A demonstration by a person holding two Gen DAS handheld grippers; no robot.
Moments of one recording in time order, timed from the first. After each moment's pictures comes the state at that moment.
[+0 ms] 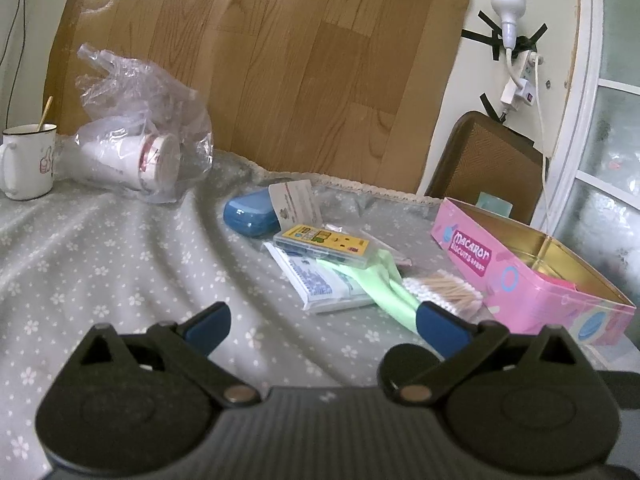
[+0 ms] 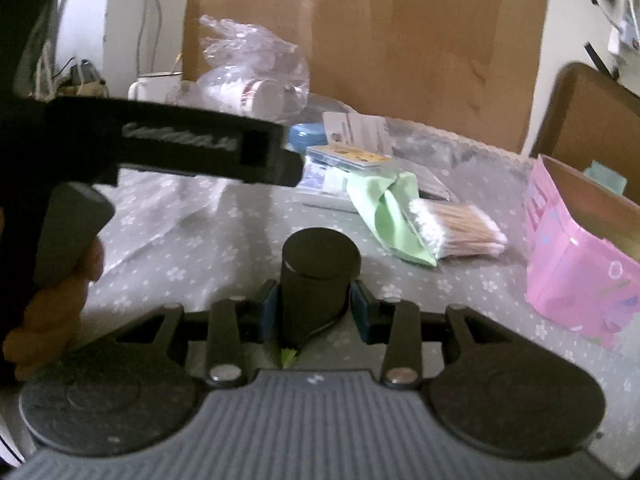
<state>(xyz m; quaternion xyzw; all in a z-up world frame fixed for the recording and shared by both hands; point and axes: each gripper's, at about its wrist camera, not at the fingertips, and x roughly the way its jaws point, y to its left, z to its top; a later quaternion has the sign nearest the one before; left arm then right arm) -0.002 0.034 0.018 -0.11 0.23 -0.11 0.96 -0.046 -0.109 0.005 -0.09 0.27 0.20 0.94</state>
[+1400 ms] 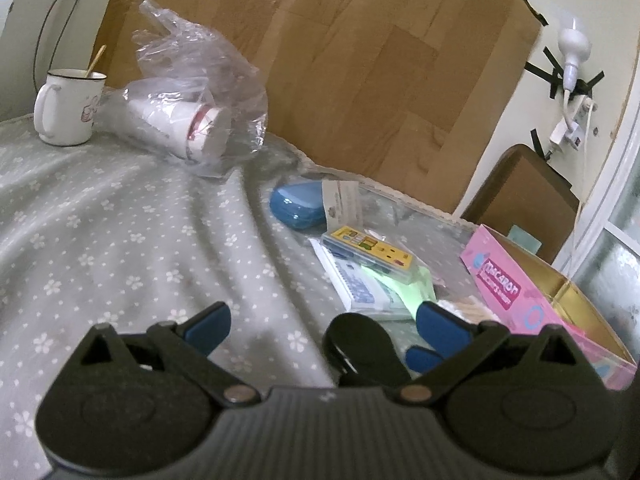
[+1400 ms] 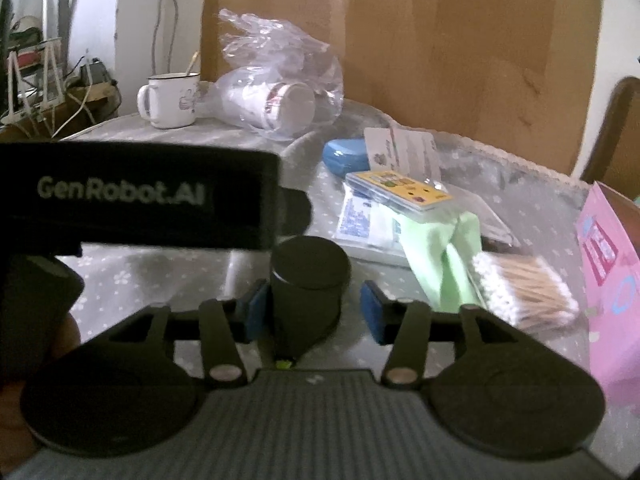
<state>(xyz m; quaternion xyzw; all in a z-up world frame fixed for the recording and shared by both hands) 0.006 0.062 0.012 -0.19 0.25 -0.06 0.95 0.011 -0.067 0.004 -0.10 0.27 0.24 0.93</state>
